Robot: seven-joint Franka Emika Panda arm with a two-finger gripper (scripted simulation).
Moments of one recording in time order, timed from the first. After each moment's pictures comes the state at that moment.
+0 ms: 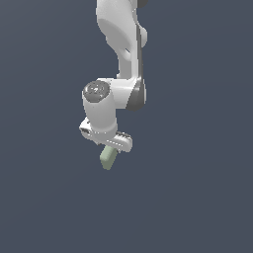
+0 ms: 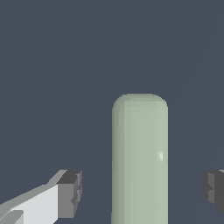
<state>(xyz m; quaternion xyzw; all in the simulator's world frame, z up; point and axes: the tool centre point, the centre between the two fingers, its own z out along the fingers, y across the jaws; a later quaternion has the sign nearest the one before) 0.030 -0.076 0.124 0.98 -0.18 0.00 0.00</state>
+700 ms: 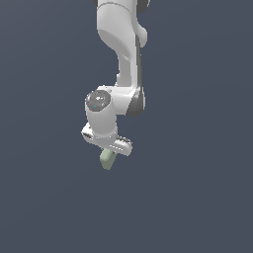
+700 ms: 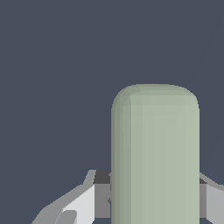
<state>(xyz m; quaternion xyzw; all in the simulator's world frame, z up) 0.030 -0.076 0.096 0.98 -0.18 0.00 0.00</state>
